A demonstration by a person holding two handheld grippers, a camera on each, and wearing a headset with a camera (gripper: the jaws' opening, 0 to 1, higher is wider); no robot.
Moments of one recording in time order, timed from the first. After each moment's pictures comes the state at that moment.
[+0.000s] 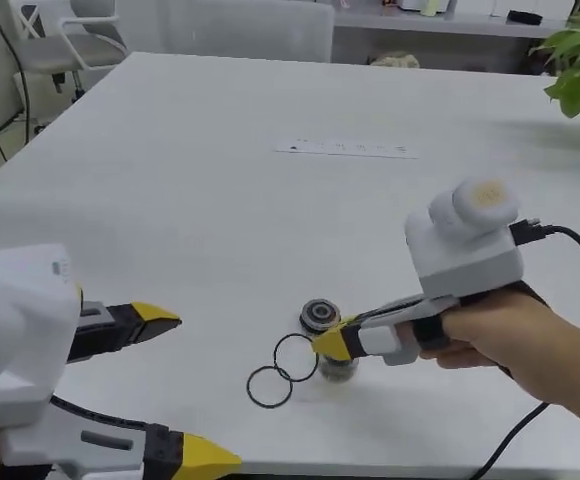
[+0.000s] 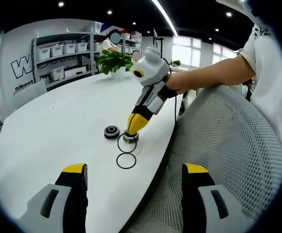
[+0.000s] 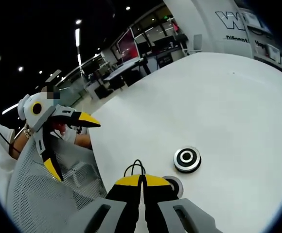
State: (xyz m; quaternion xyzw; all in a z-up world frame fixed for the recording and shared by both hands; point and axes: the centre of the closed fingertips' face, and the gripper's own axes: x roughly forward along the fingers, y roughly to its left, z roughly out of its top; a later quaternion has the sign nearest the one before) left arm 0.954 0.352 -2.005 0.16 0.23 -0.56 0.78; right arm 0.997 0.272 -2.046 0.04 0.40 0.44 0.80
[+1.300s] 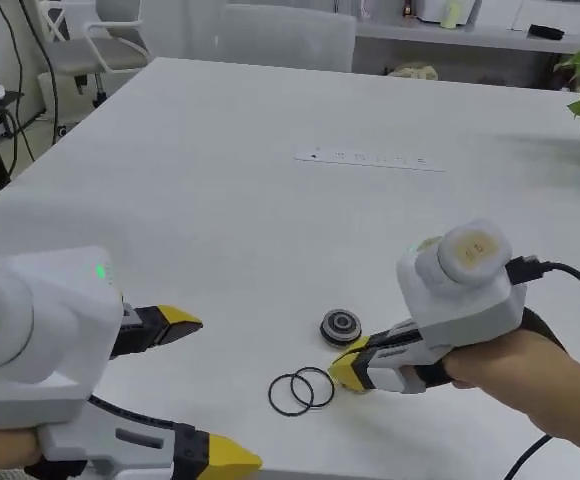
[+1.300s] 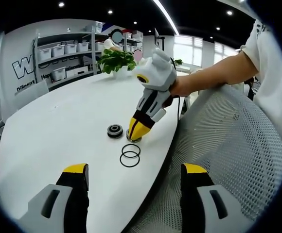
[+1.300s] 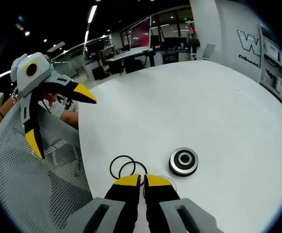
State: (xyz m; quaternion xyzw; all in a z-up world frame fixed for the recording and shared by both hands) left arm 0.959 0.354 -2.006 0.17 0.23 -0.55 0.79; right arm 1.004 0.268 -2.065 -0.10 0.38 0.43 0.81
